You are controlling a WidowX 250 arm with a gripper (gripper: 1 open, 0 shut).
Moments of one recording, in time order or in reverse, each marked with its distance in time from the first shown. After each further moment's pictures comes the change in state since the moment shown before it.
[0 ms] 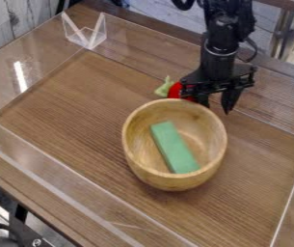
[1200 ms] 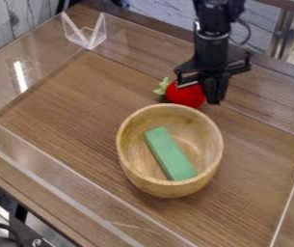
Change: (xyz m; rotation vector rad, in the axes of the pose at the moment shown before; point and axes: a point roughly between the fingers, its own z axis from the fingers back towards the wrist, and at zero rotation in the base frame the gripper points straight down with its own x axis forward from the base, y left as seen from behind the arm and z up) arm 0.014 0.006 0.014 -0.061 0.044 0.020
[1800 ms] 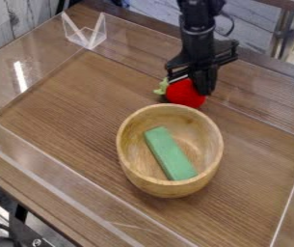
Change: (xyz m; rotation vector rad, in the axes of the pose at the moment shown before) arm 0.020 0.004 -0.006 -0.053 -0.035 0.068
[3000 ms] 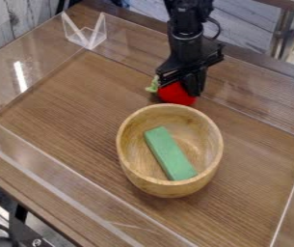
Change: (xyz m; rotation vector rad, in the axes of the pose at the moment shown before) arm 0.015 0.017 -0.009 0.030 -0.038 0.130
